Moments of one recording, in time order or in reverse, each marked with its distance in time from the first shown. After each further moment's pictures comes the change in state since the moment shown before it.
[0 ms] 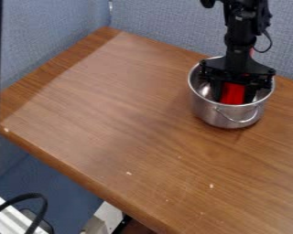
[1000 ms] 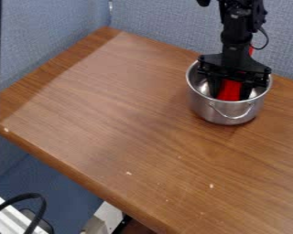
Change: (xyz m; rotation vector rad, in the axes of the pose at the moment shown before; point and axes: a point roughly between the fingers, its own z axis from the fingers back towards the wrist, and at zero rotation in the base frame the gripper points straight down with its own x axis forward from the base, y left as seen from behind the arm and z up) arm 0.007 0.003 0.001 -0.011 -0.026 -0.111
